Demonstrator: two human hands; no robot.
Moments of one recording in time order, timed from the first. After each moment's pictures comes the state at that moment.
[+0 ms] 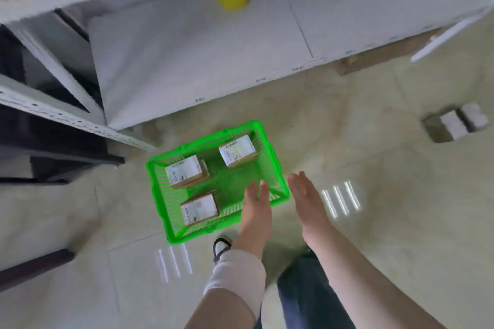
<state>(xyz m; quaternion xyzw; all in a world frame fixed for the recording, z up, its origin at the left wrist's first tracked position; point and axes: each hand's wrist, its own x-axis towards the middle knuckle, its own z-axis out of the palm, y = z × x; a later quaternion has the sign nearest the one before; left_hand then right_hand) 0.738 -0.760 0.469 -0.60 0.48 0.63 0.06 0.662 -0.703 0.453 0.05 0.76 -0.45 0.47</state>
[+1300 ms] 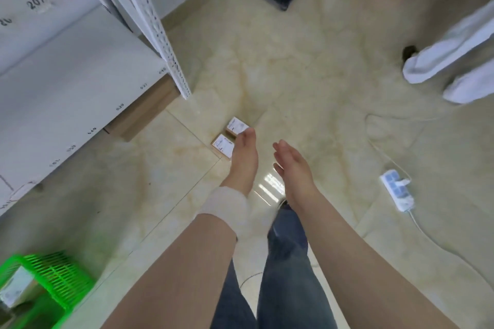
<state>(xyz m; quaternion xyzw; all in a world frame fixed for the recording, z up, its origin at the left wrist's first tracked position) -0.037 -0.308 0.609 -0.43 0.57 0.70 0.08 -0.044 -0.213 0.615 0.24 0.66 -0.64 0.31</state>
